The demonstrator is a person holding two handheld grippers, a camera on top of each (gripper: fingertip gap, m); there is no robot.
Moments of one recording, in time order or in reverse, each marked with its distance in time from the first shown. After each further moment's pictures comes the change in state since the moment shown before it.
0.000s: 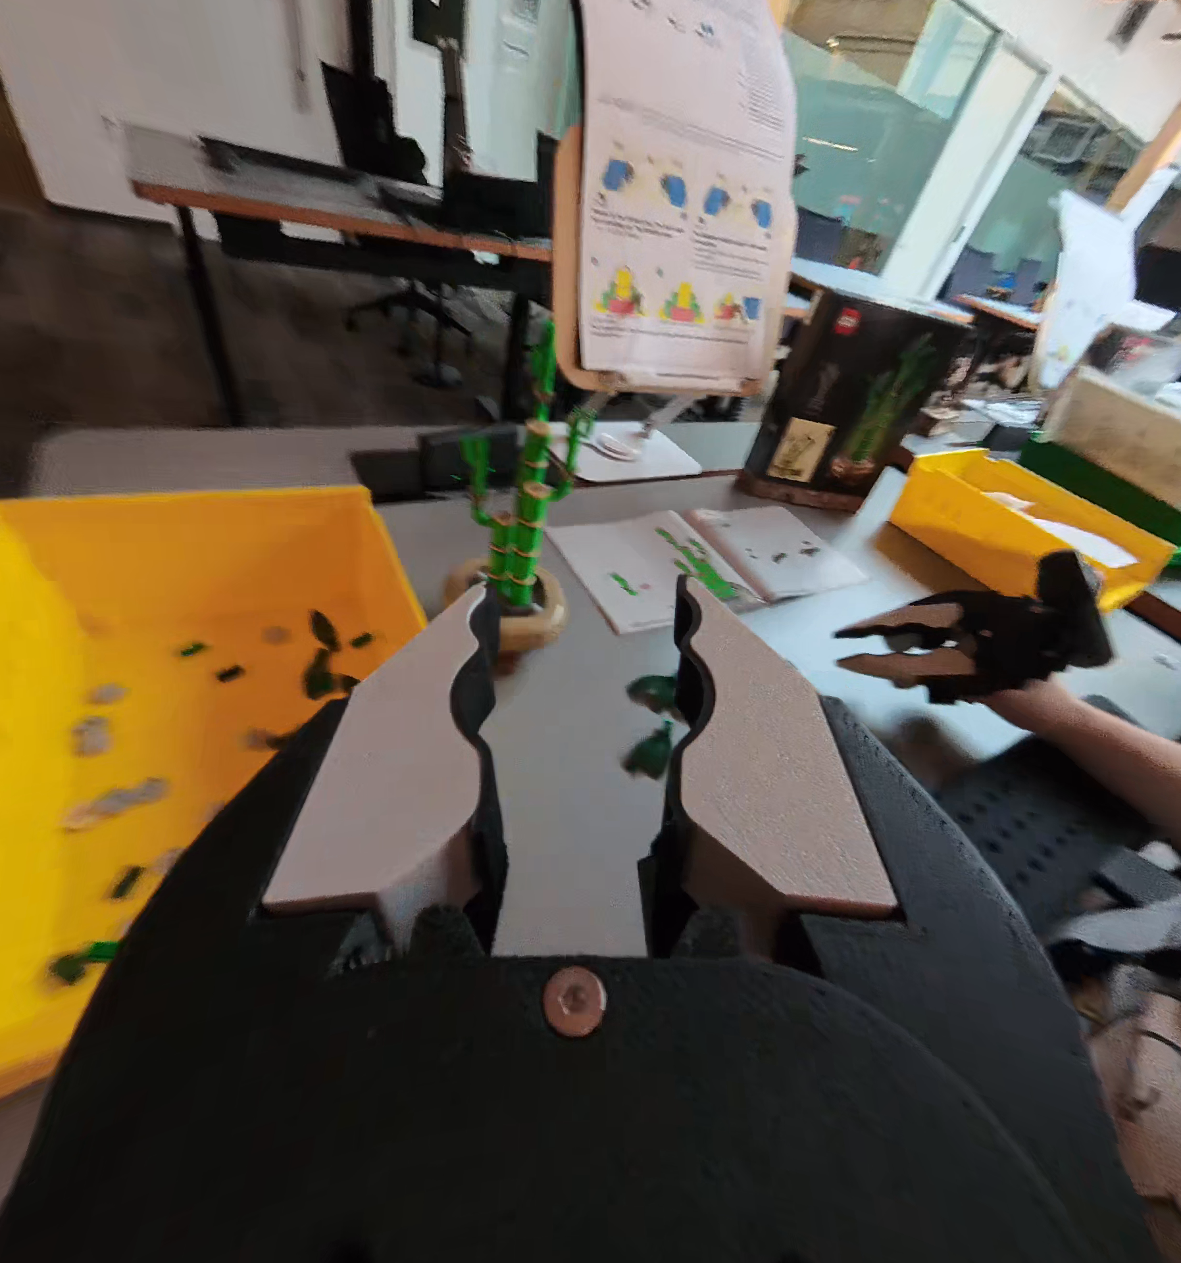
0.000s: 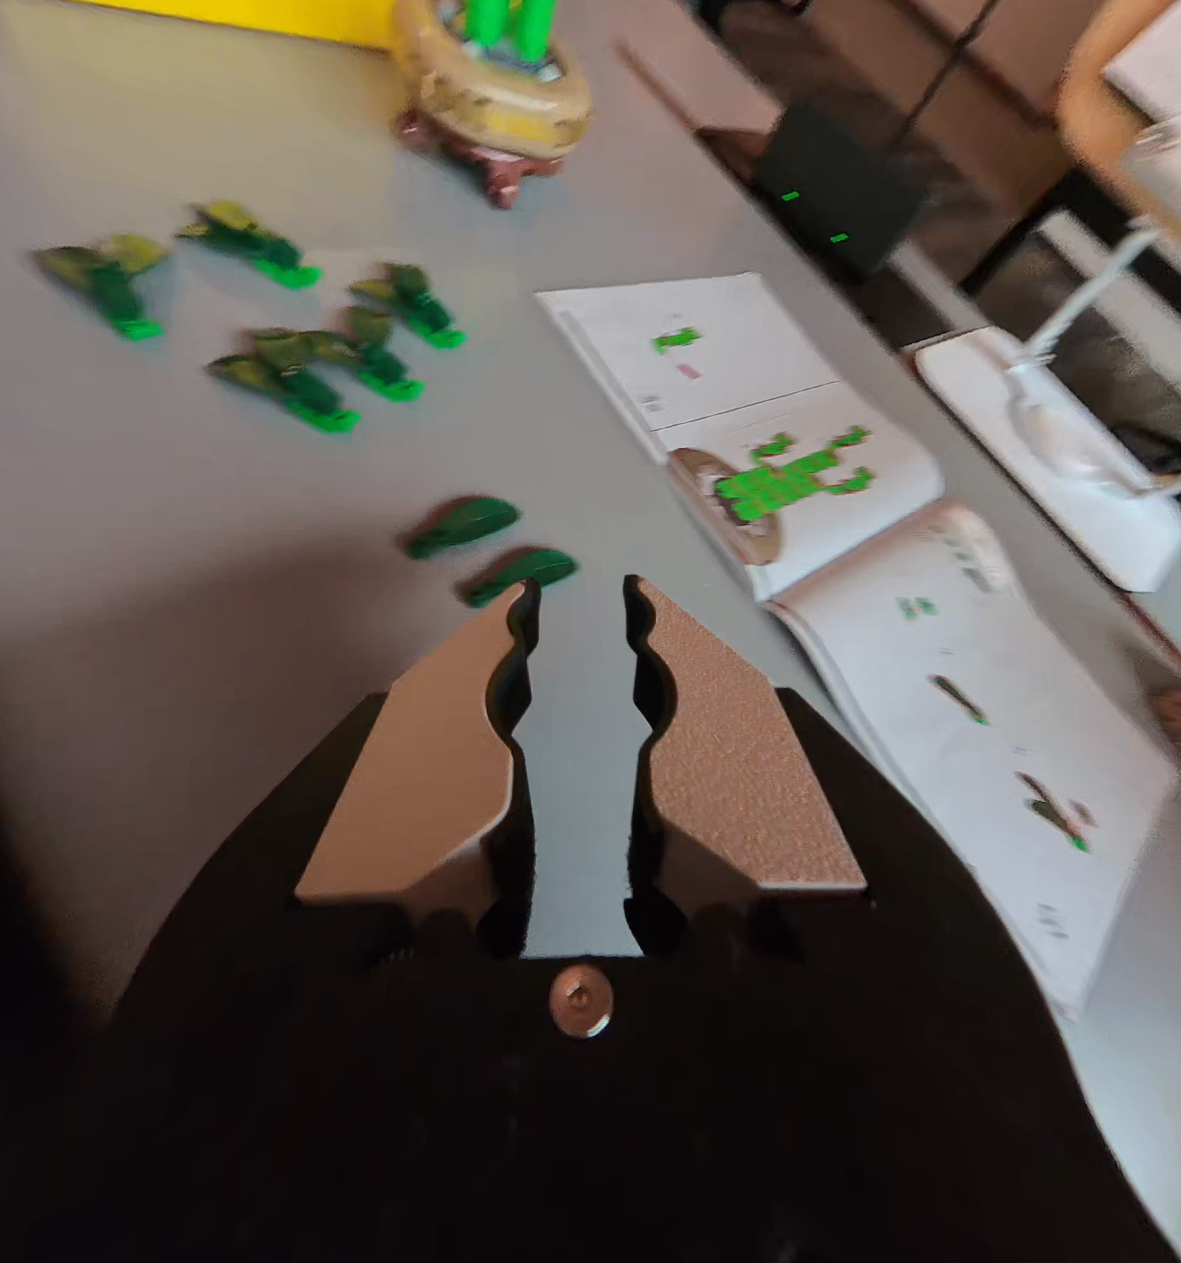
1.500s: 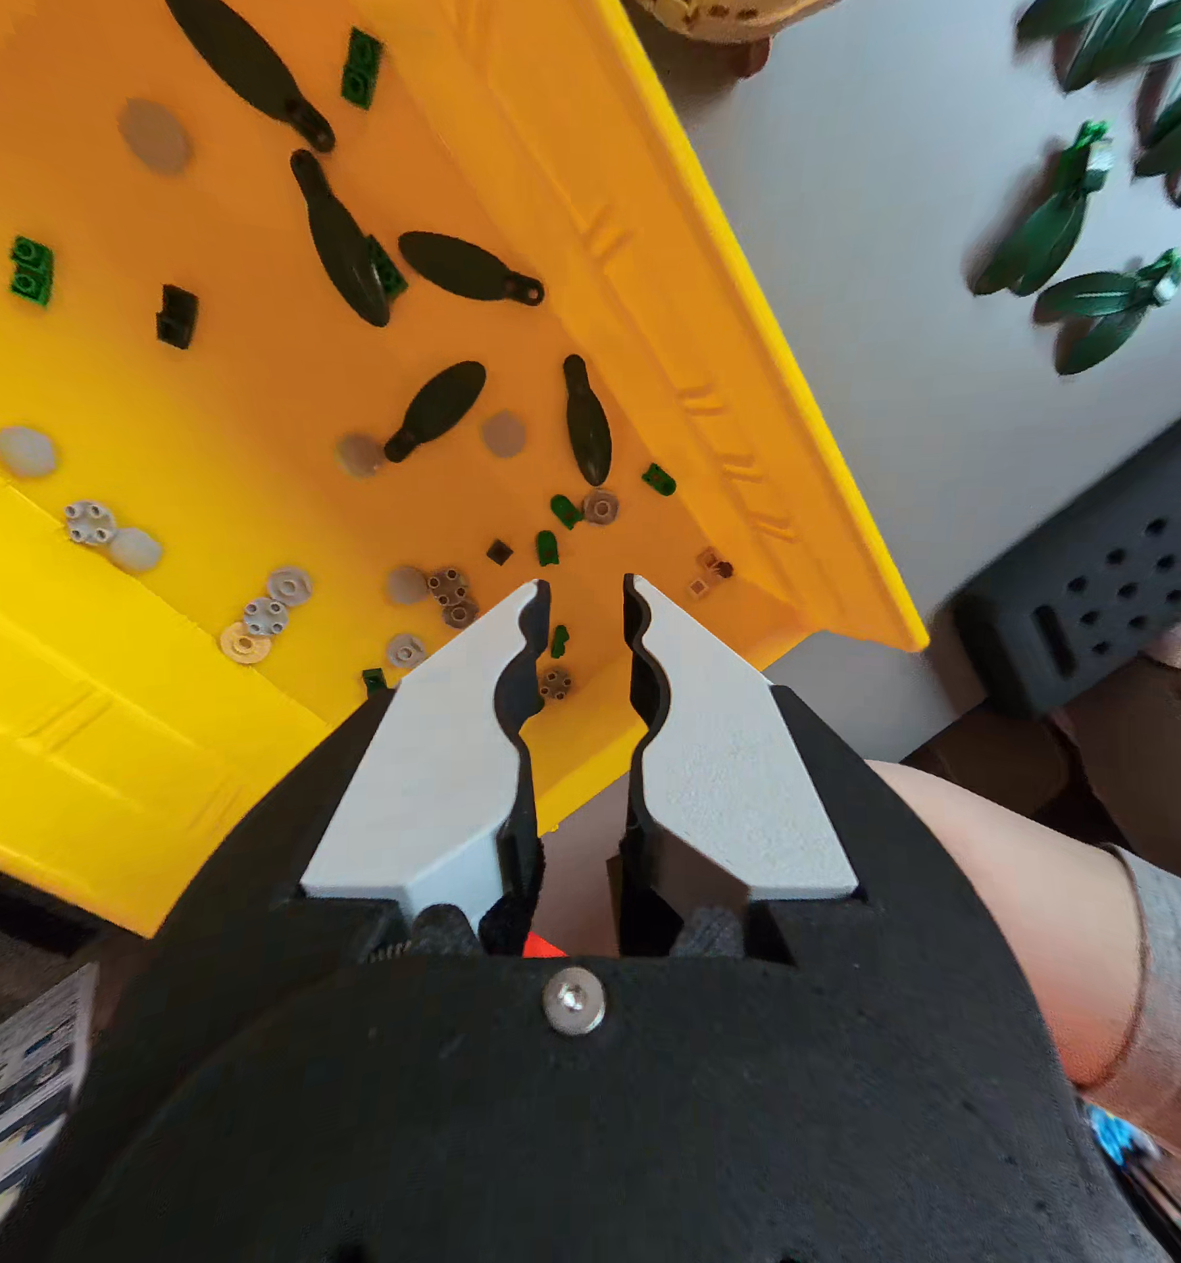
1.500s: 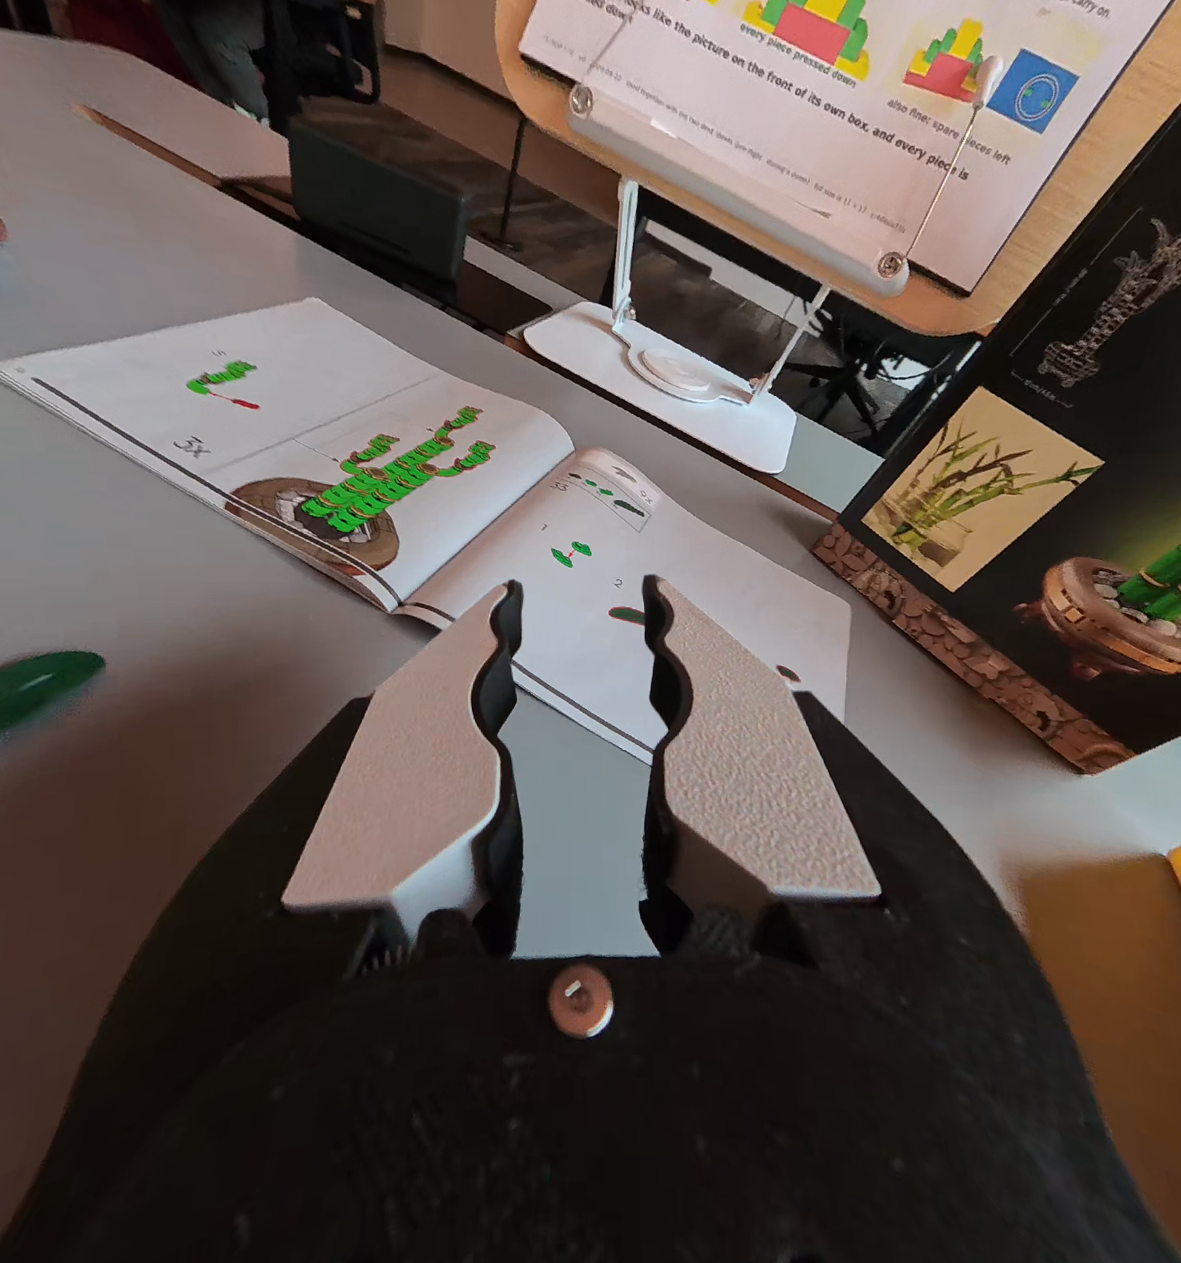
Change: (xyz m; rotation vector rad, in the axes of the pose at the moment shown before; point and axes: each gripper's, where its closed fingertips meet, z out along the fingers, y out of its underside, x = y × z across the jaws) left arm -0.128 0.145 0.063 -1.258 0.119 0.156; right arm 0.132 0.031 -0.007 0.079 0.460 0.205
